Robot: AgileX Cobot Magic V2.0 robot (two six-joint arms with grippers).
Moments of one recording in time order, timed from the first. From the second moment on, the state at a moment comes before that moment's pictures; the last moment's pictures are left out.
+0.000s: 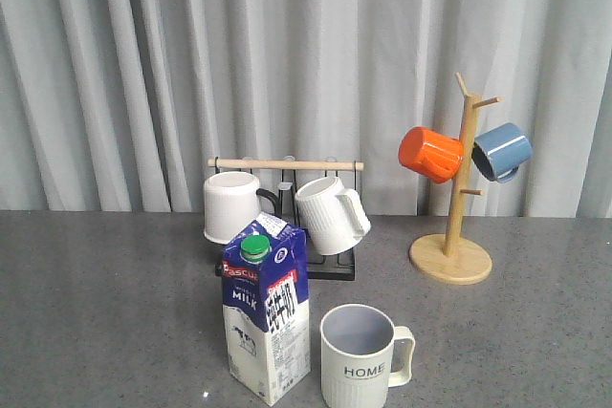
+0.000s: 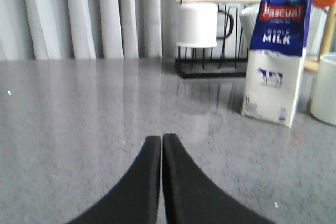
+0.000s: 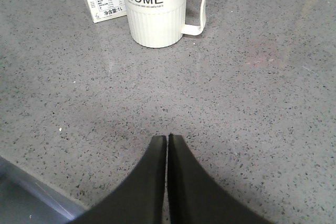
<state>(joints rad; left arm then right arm) -0.11 -0.01 0.02 -0.19 0.10 0.16 0.28 0.55 -0.37 0.36 0.45 -0.34</state>
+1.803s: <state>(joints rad) -0.02 -0.01 0.02 -0.18 0.03 0.17 0.28 0.52 -0.36 0.26 0.42 -0.33</state>
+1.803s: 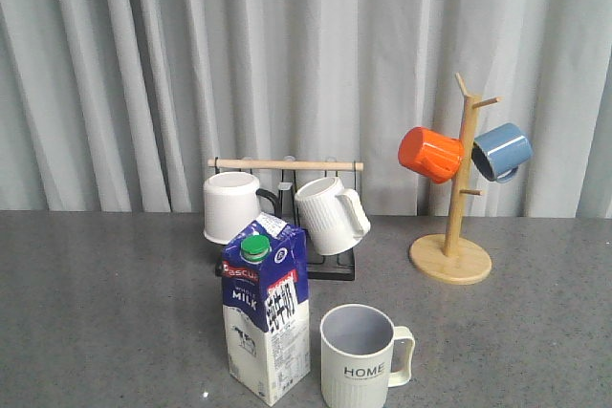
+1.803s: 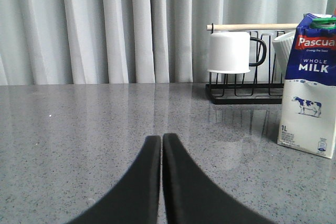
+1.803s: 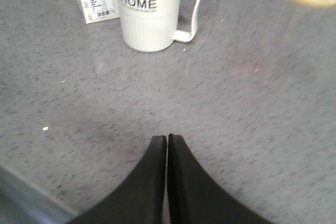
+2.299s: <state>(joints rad) -0.02 -0.01 0.02 -0.18 0.03 0.17 0.06 0.13 -0.11 0.03 0.22 0.01</state>
